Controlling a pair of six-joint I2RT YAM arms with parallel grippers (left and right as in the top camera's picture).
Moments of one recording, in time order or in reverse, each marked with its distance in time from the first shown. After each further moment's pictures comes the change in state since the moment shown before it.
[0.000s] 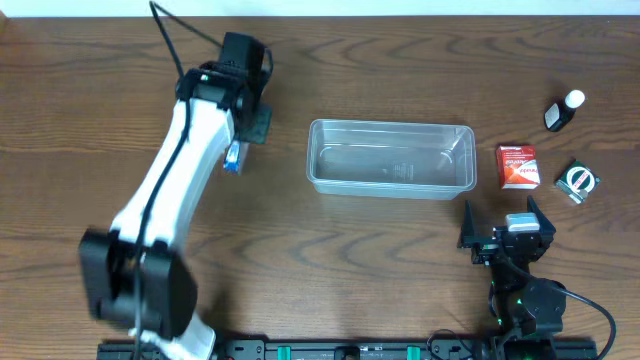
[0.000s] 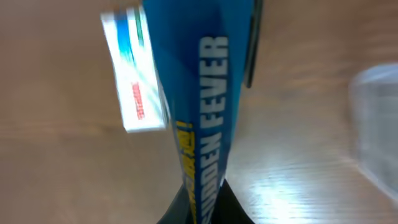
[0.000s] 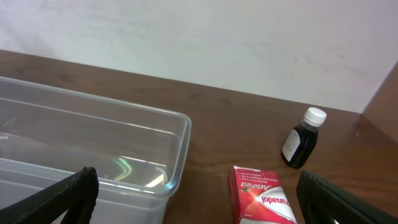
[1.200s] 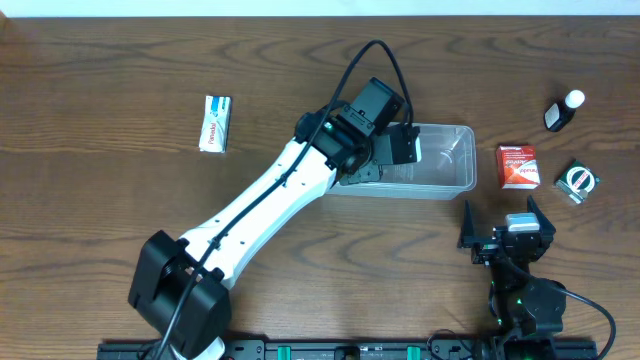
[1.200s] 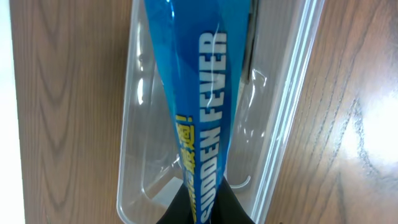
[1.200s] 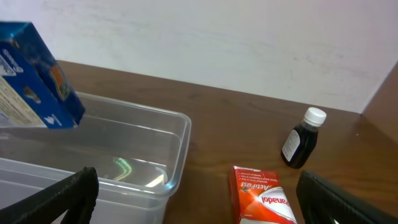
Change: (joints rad) left arm -0.451 0.078 0.023 0.108 0.145 0.740; right arm 0.000 0.000 0.000 0.000 0.000 0.000
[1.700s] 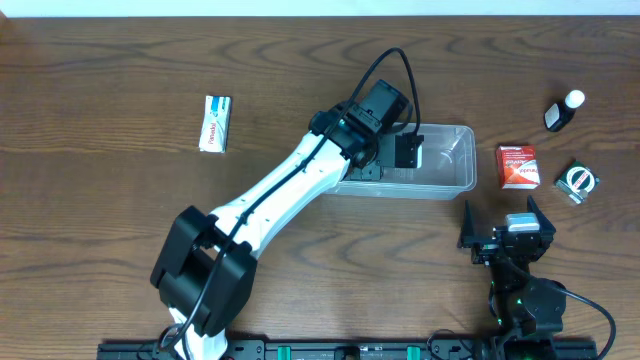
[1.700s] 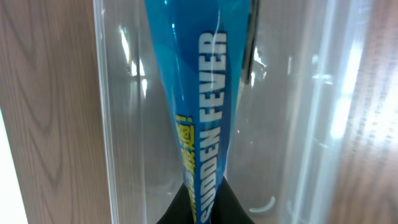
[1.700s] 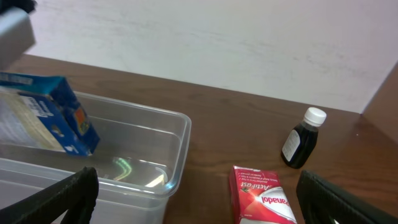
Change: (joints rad) left arm 0.016 0.116 0.000 0.093 0.001 0.127; right arm 0.000 0.000 0.000 0.000 0.000 0.000
